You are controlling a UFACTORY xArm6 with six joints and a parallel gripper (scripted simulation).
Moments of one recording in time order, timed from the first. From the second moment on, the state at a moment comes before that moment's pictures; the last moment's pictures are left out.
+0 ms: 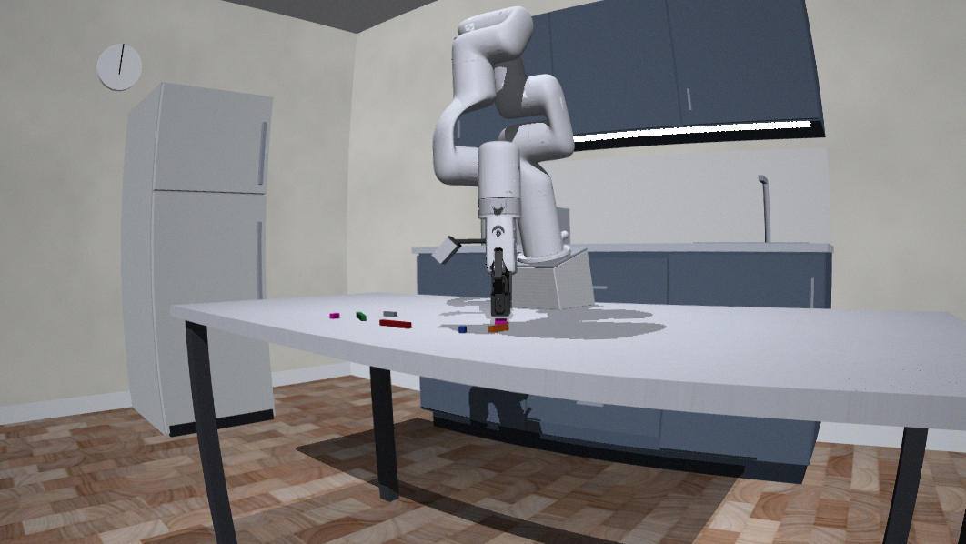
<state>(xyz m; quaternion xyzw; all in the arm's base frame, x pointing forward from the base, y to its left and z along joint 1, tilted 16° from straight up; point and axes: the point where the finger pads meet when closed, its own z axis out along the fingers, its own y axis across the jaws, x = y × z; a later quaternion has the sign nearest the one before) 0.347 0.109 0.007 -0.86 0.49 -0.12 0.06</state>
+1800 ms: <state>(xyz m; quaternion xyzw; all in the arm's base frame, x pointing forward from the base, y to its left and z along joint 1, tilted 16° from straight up) 0.351 0.108 -0.006 -0.86 0.49 -0.12 0.06</state>
